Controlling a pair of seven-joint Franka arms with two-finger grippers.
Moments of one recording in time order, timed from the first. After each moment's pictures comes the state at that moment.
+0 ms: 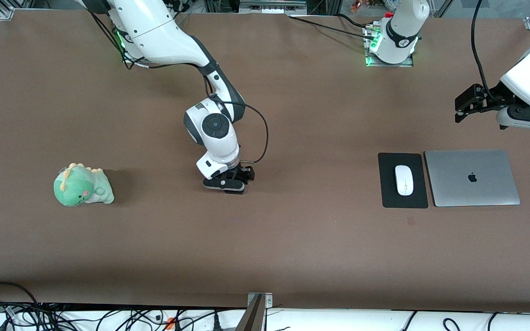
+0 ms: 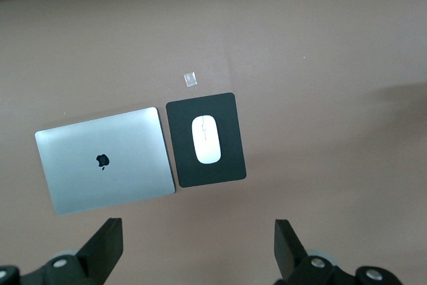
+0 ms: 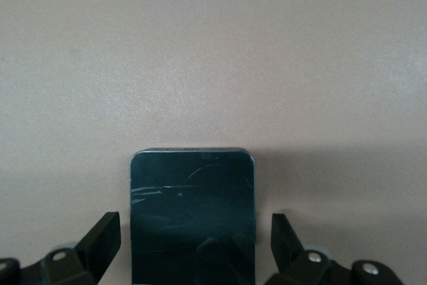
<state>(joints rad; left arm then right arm) 0.00 0.06 -0.10 -1.49 0.04 1.57 0.05 0.69 0.78 -0.08 -1.62 -0.05 2.55 0.77</state>
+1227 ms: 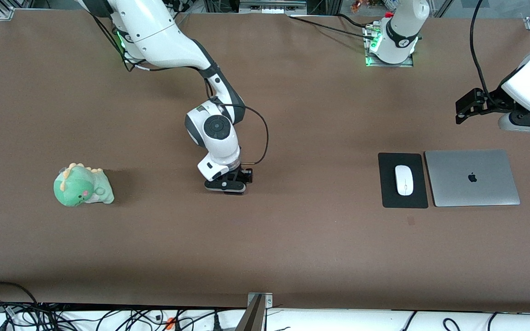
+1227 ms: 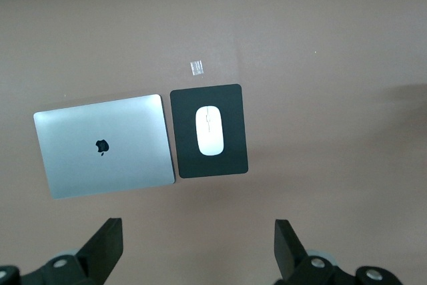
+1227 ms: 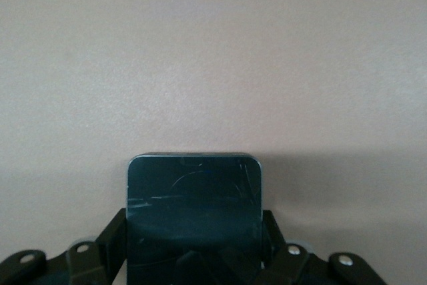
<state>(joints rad) 0.01 0.06 -0.10 -1.51 0.04 1.56 0.01 0.69 0.81 -0.09 -1.59 -0.07 2.54 0.75</state>
